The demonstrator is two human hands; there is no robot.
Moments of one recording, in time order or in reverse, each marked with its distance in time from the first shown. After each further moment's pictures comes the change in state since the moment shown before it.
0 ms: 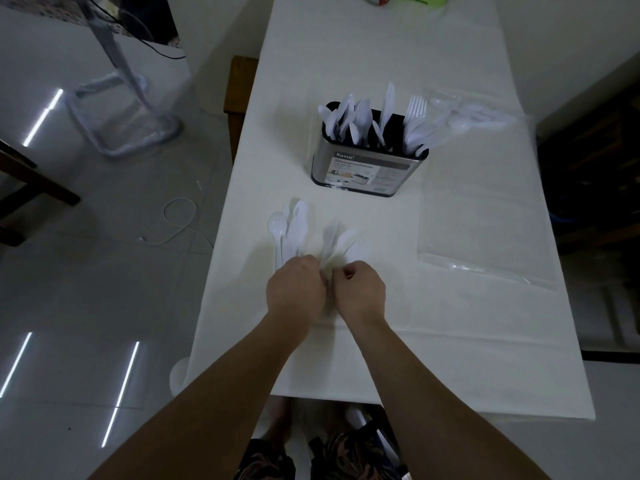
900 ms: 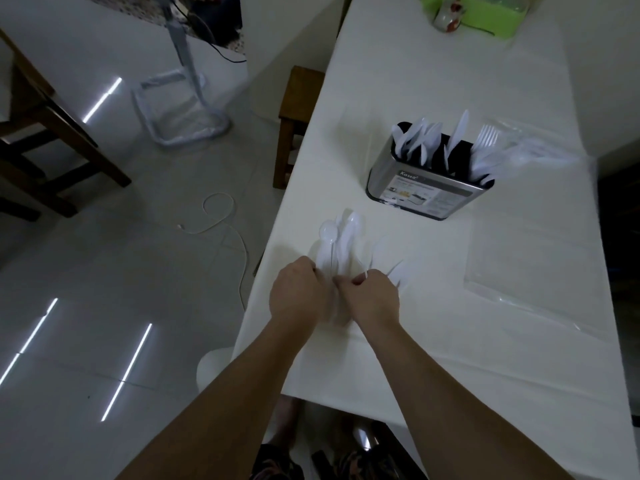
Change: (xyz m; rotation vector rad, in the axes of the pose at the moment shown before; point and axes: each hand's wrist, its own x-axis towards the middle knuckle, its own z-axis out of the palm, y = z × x) left_hand -0.002 -0.063 -0.020 -0.363 0.092 -0.299; right_hand -0.001 -0.034 0.042 -0.159 -0.109 -0.012
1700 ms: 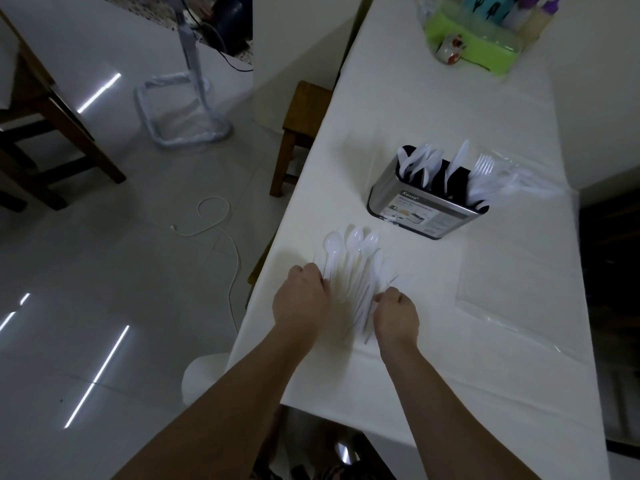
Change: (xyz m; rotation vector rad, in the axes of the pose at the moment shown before) left_hand -0.005 0.006 -0.003 0.049 0.019 0.095; right_hand -0.010 0.013 -0.030 0.329 0.160 0.147
